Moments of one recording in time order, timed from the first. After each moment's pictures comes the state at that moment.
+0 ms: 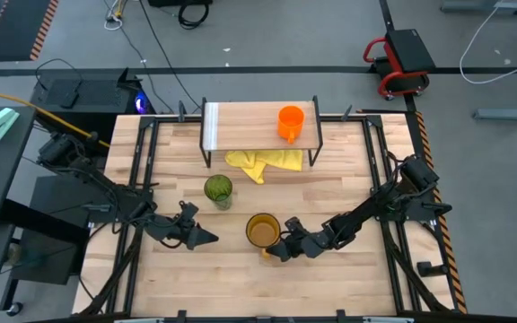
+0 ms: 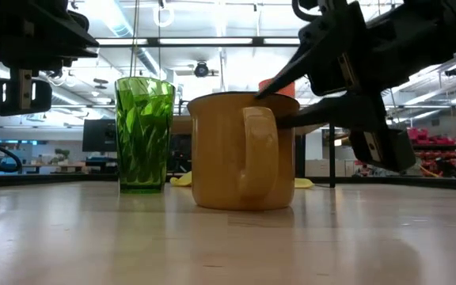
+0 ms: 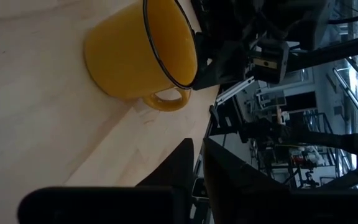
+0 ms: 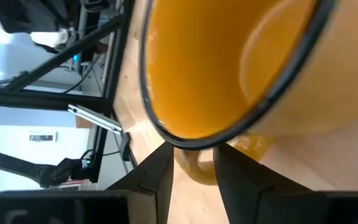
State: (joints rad) left arm -0.62 1.13 0.37 0.41 -0.44 -1.39; right arm 0.51 1.82 0.78 0.53 0.38 1.50
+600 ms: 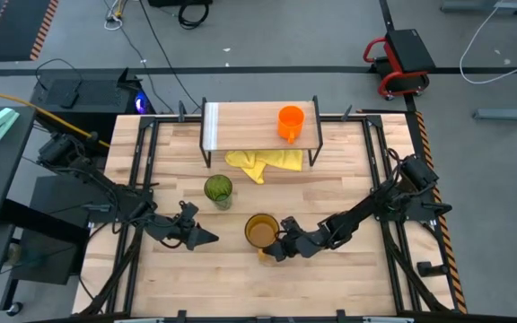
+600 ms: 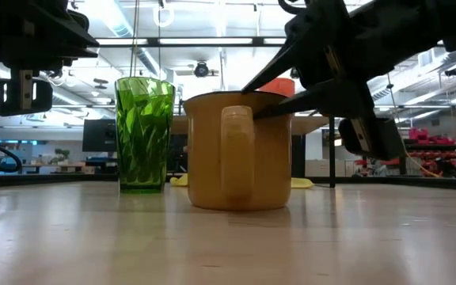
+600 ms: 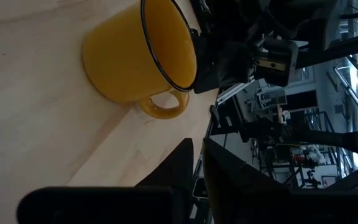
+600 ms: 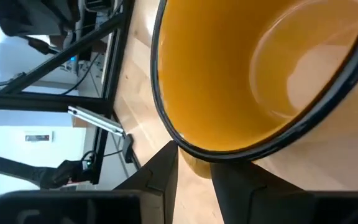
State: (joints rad) left arm -0.62 1.13 0.37 0.41 -0.44 -1.38; right arm 0.48 1.82 0.85 0.44 0.35 1.51
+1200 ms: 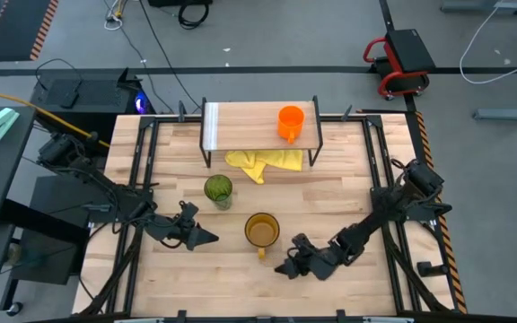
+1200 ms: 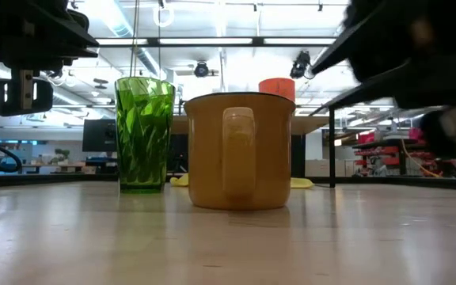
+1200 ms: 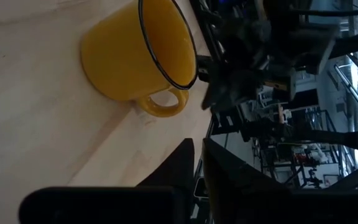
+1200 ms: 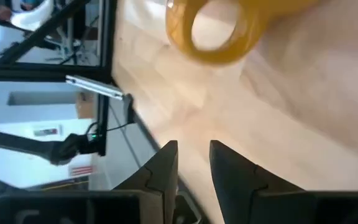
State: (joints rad) left arm -0.62 1.13 0.37 0.41 -0.44 -1.37; right arm 0.66 1.82 0.84 0.40 0.43 1.71
